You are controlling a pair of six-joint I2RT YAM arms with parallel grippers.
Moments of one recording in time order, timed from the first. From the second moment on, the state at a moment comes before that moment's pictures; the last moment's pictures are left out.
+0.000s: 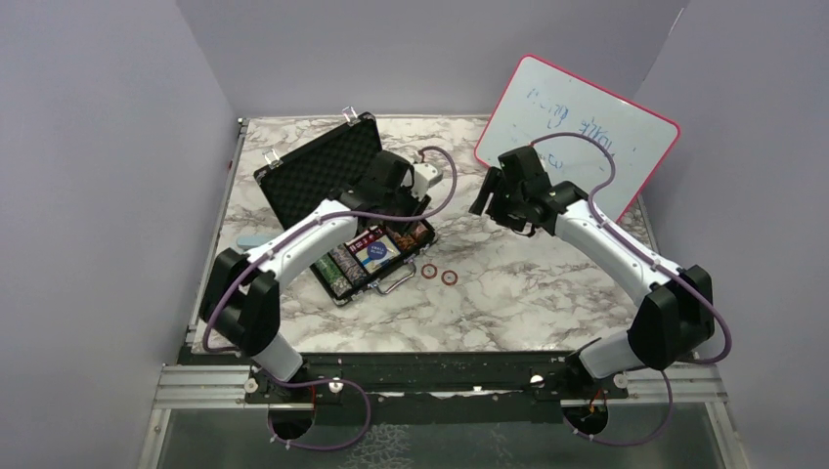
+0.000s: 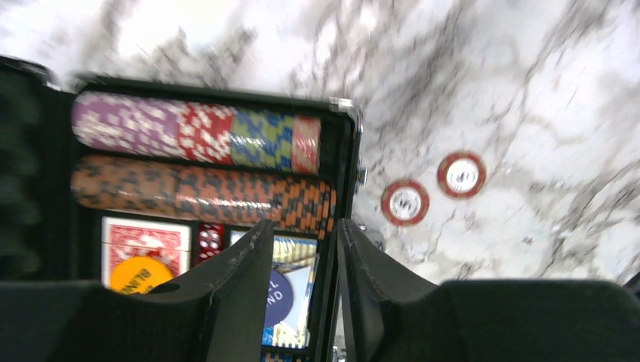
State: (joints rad) left arm -0.60 1.62 1.25 -0.51 0.17 0.15; right arm 0.50 1.45 1.21 -0.61 0.13 0.79
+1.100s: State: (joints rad) left arm -0.58 1.12 1.10 -0.10 -0.14 -0.16; right arm 0.79 1.97 1.55 -0.54 -0.05 0.44
